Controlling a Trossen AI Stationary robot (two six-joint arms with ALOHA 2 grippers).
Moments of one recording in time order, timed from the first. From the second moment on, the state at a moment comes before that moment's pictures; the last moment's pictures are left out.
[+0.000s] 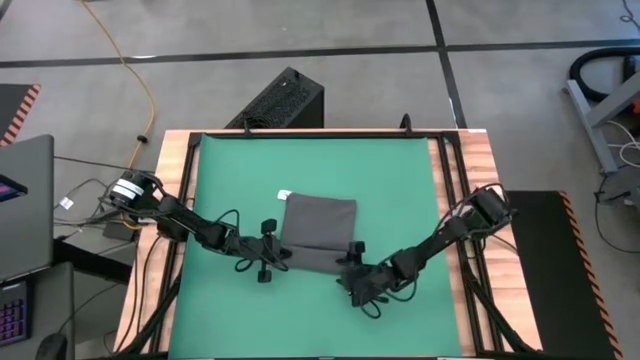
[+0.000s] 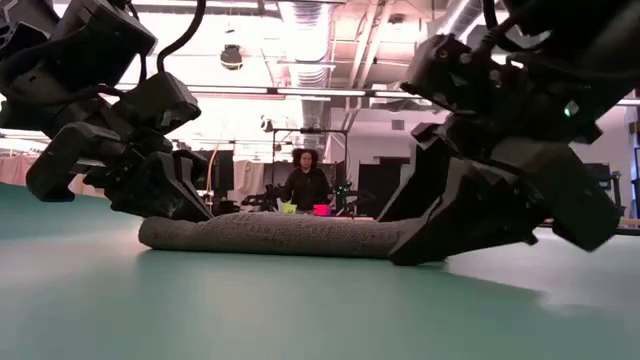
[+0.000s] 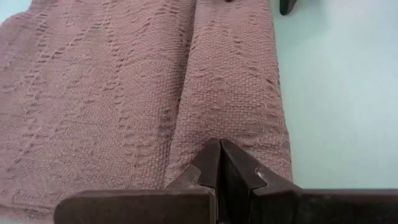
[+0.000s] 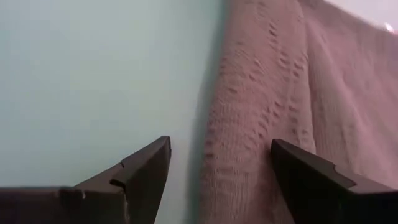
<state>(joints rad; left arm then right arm) -0.33 1.62 0.37 0.56 -0.26 -0.16 0.50 1.91 0.90 0.09 0.57 0.14</state>
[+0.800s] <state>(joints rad) -0.33 1.62 0.37 0.53 -0.27 -0.03 0.50 1.95 0.90 -0.06 0.71 0.43</state>
